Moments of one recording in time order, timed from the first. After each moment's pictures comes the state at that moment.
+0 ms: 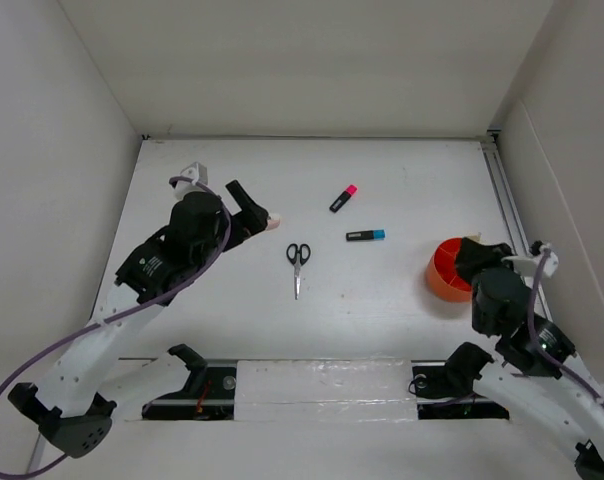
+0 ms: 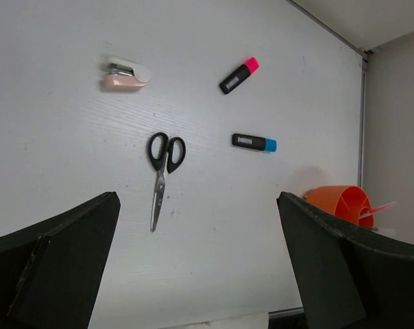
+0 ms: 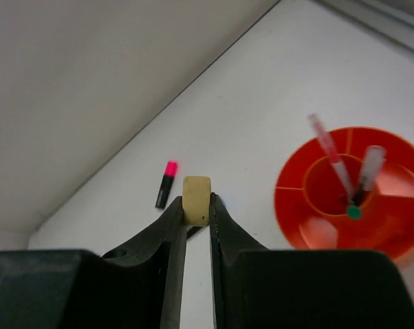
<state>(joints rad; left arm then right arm) -0.64 0.95 1.18 -0.75 -0.32 -0.87 0.74 0.44 0.71 -0.48 0.94 0.79</state>
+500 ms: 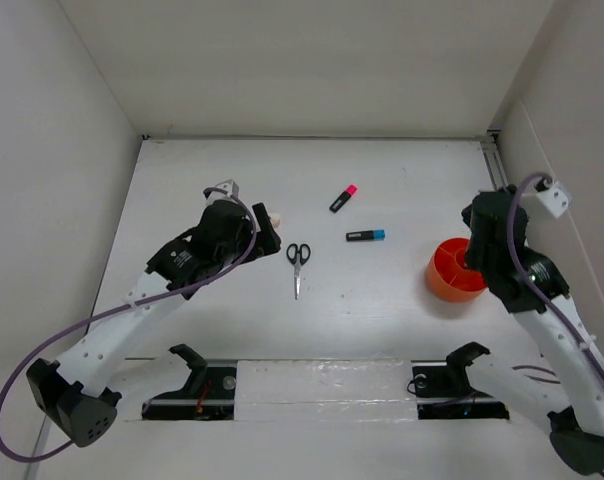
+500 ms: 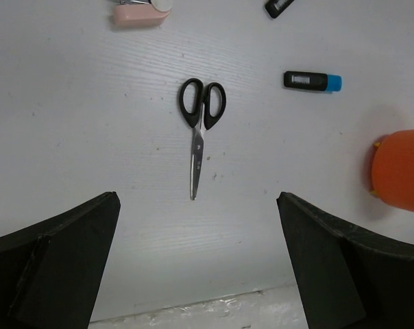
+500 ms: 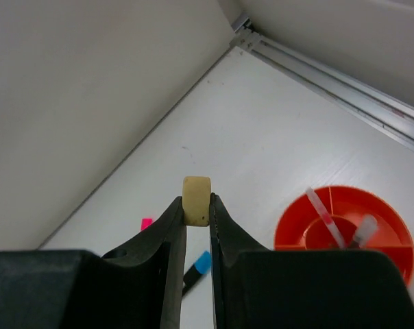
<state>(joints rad) -0.64 1.00 1.03 -0.74 -0.23 -0.77 0.53 0.78 1.09 -0.68 1.03 0.87</state>
